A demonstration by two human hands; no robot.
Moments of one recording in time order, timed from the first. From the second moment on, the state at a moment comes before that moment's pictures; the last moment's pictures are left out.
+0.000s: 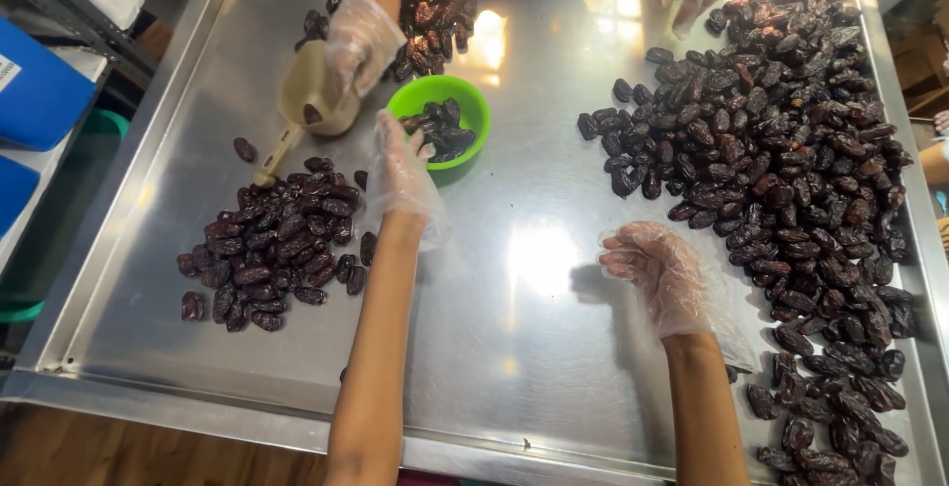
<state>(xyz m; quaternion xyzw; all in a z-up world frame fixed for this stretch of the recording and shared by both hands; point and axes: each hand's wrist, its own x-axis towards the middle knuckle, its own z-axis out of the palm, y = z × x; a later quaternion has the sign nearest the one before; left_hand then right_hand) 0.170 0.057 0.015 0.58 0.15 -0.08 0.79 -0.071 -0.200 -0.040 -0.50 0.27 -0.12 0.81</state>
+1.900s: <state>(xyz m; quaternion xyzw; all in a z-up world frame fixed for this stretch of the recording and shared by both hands) 0.053 0.001 -0.002 0.80 -0.19 -0.04 0.56 -0.176 -0.174 0.051 -0.84 0.43 -0.14 0.29</state>
